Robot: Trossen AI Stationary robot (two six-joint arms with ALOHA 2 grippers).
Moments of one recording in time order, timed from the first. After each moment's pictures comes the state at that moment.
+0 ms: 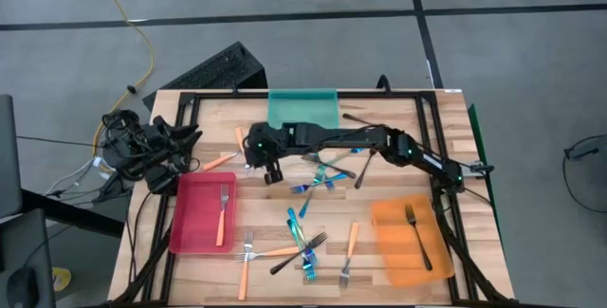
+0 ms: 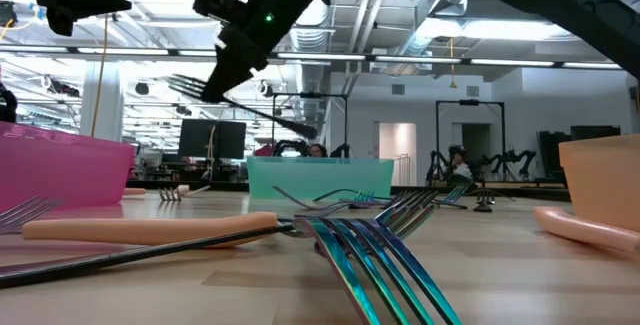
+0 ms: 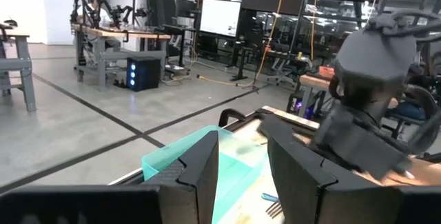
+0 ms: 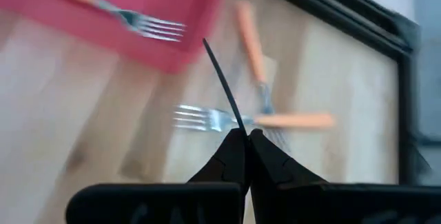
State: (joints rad) left arm -0.88 0.01 0.45 -0.46 -1.49 -0.19; right arm -0.08 2.40 2.33 -0.72 0.11 -0.45
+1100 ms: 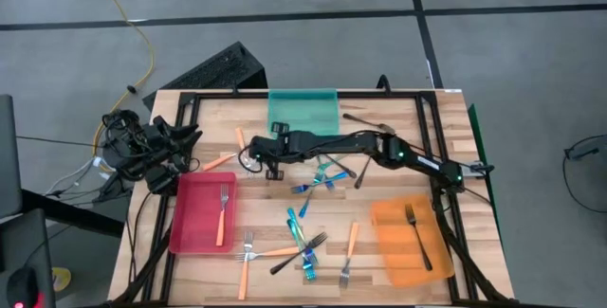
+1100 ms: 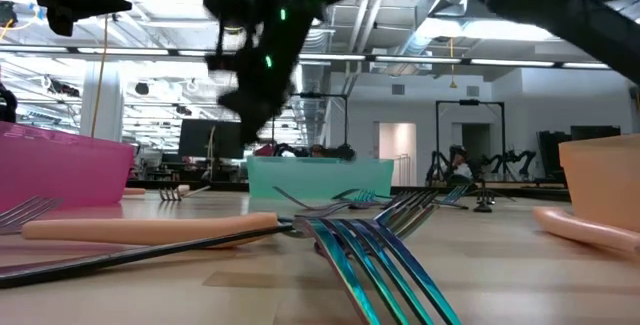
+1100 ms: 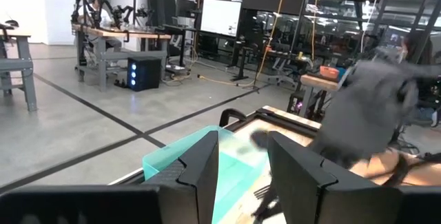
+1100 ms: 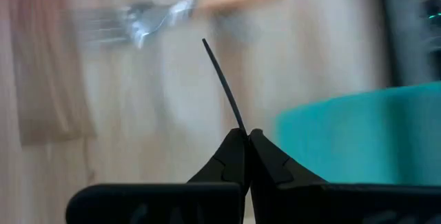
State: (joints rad) left arm -0.88 0.01 0.45 -0.46 -1.49 -0.19; right arm -0.06 2.48 2.33 -0.86 0.43 -0.11
